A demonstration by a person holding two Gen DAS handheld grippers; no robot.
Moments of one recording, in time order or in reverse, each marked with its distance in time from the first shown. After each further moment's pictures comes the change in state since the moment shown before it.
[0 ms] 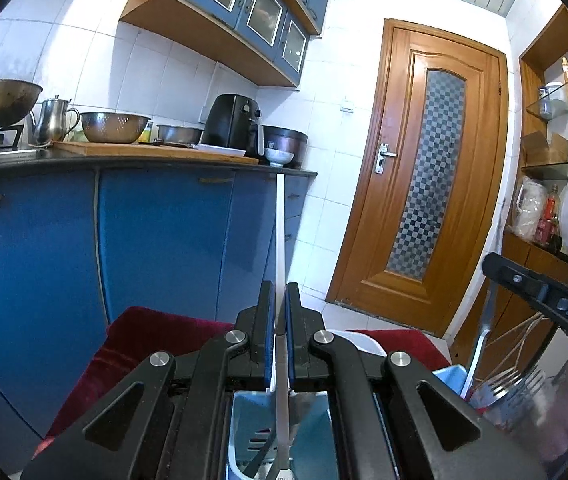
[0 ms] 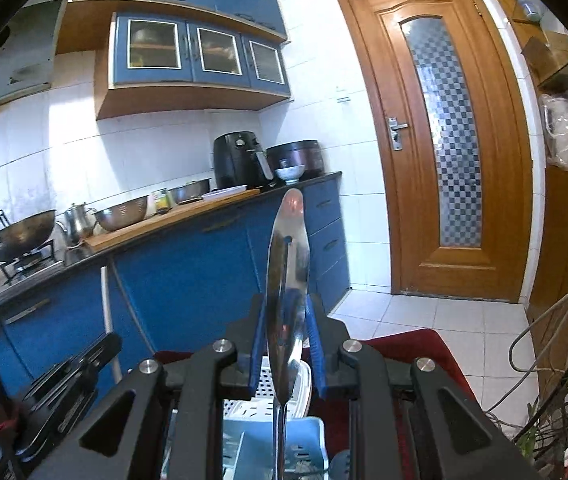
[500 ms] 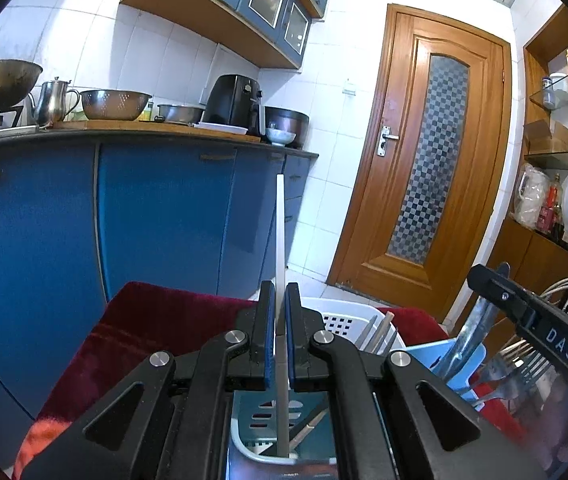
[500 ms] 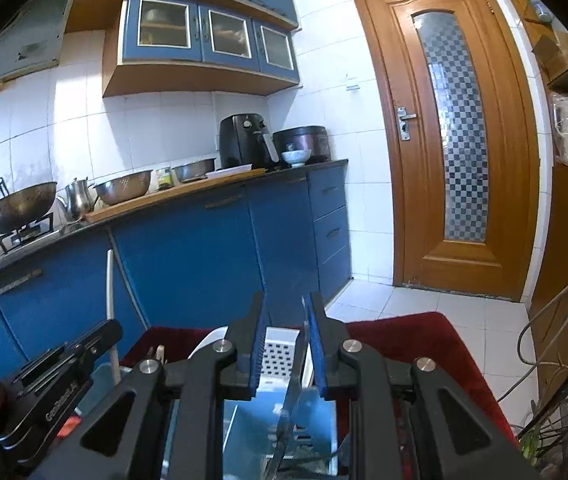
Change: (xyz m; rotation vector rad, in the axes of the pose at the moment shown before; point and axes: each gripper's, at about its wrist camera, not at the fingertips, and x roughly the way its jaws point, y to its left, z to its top) left arm 0.008 0.007 -0.024 -0.005 0.065 0.000; right arm 0.005 0.003 -0.033 -0.042 0.059 0.046
